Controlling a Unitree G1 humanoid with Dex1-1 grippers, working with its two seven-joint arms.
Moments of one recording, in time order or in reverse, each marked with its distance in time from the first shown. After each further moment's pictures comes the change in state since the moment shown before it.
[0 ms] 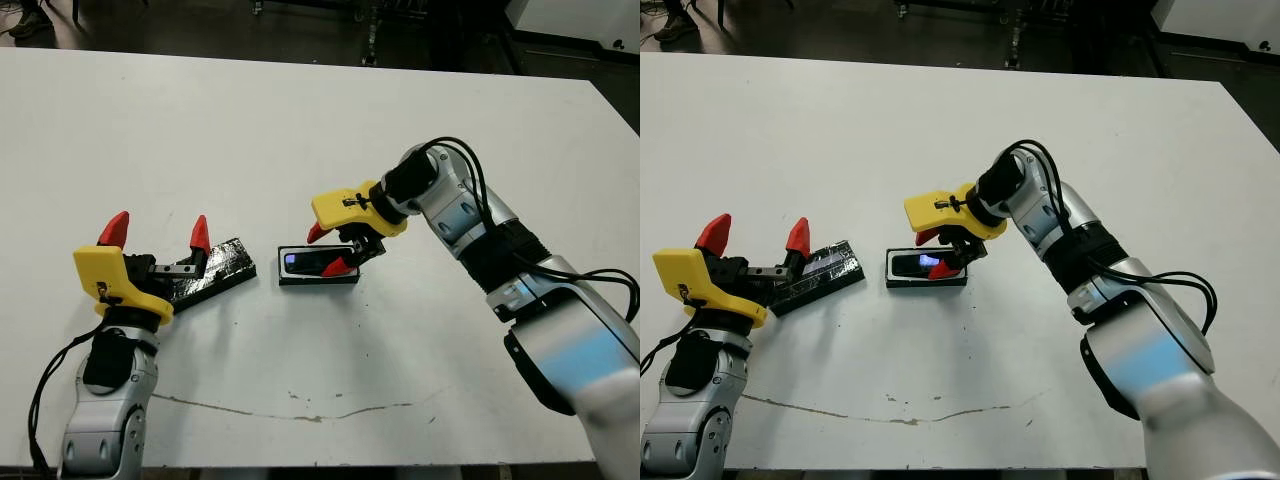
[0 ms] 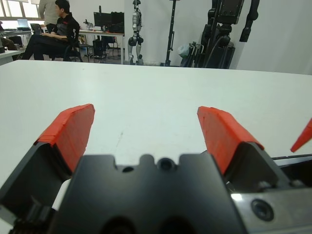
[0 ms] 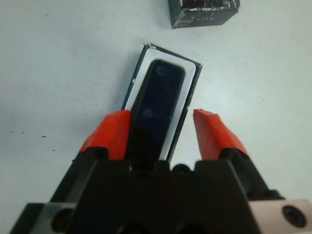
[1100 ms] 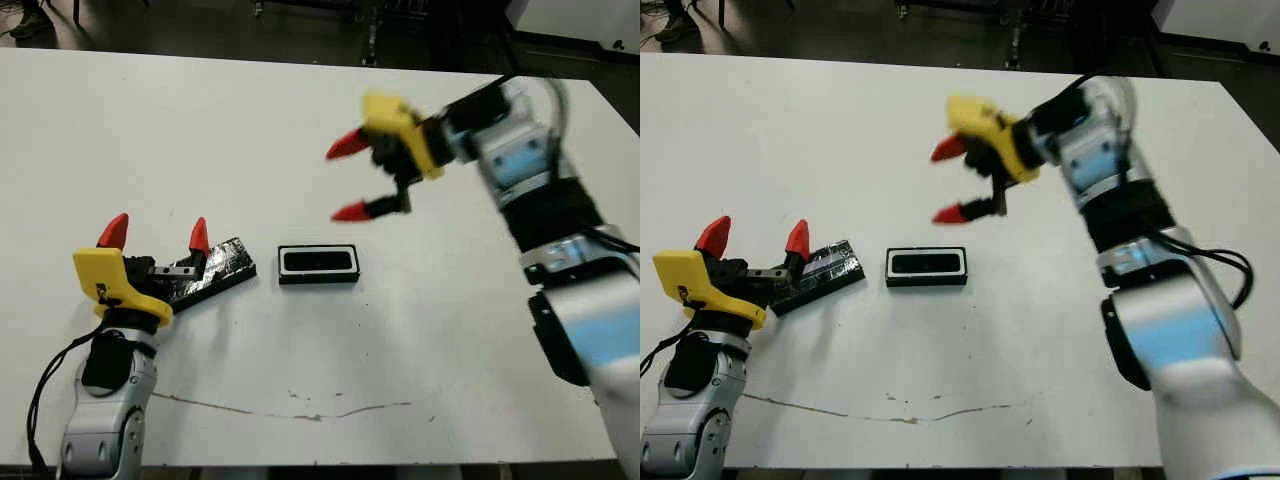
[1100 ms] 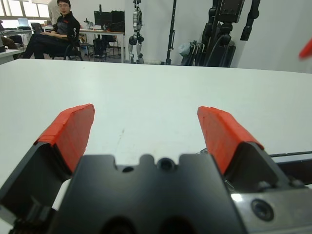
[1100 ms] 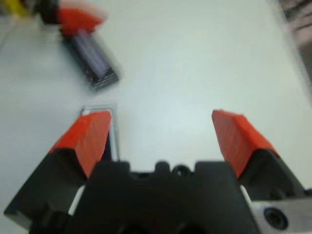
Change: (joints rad) left arm 0.004 0.007 0.009 0.003 -0.001 -0.002 -0.014; right arm -0.005 -0.100 -0.429 -0.180 0.242 0.395 -0.166
